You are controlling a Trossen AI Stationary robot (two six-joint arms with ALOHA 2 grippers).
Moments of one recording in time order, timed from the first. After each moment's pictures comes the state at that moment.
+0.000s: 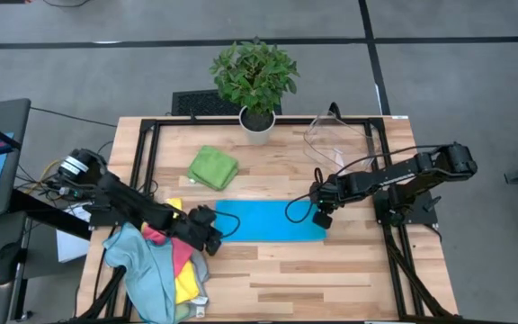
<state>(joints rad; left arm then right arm) -0.45 1.50 0.50 0.08 -0.35 -1.16 0.05 1.42 0.60 -0.46 0.08 0.41</state>
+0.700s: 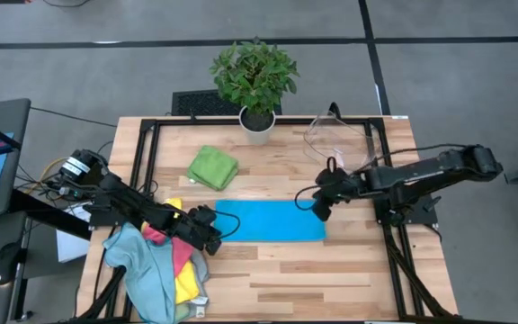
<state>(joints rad) -0.45 1.51 0.50 0.06 -0.34 -1.14 0.11 1.12 0.60 -0.38 0.20 0.60</state>
